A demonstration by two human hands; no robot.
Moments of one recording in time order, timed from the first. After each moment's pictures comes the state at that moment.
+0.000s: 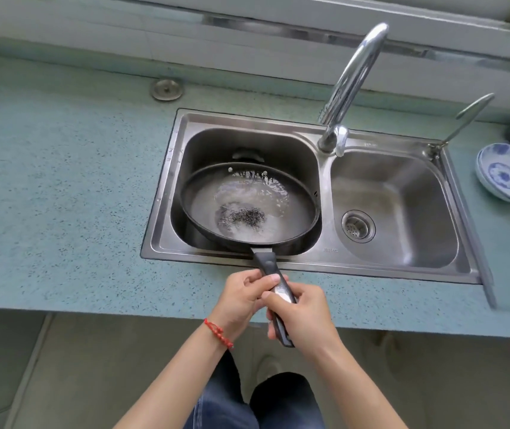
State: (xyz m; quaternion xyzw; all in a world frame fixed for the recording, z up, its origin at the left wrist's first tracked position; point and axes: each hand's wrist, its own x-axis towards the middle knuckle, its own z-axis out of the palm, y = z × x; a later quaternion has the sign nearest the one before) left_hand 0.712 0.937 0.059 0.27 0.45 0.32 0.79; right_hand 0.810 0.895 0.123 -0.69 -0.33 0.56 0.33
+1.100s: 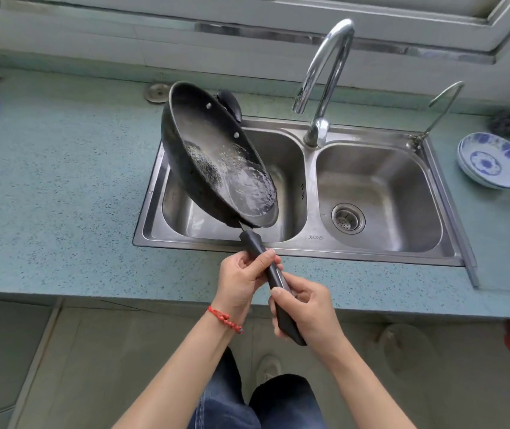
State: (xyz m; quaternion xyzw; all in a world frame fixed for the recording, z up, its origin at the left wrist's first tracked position) left_hand 0.747 0.910 0.089 0.24 0.47 0.43 0.73; right_hand 0.848 0.851 0.109 -0.56 -0.34 0.61 0.44
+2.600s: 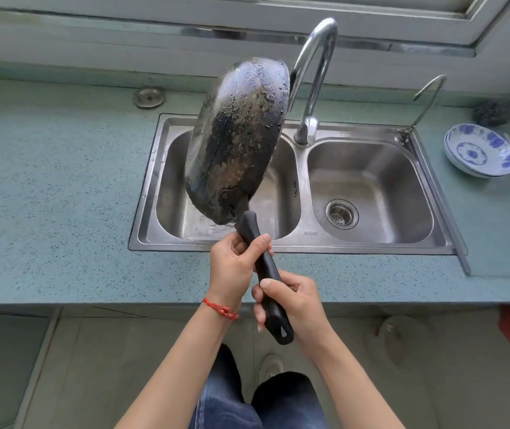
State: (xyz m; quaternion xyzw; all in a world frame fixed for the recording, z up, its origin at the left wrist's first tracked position) left_hand 0.745 0.918 0.111 0.38 0.50 0.46 0.63; right_hand 0.833 0.852 0.115 -0.49 -0.30 0.66 0.48
